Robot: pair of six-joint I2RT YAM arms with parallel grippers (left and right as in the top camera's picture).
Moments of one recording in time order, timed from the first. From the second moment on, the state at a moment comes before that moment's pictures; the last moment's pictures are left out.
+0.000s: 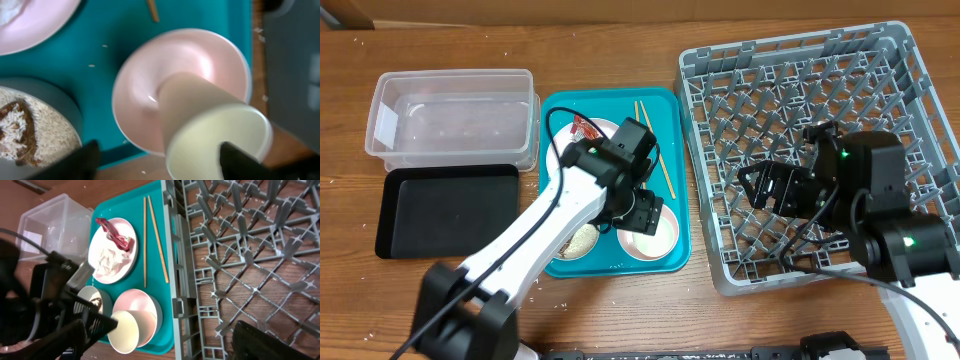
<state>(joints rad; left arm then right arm) -0.56 1.68 1.28 -1.09 0.15 -0.36 0.15 1.05 1.10 -0.91 -0.37 0.39</state>
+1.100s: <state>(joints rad) -0.02 1.56 1.47 -1.51 1.25 0.04 0.41 1.21 1.10 -0.32 -1.00 0.37</state>
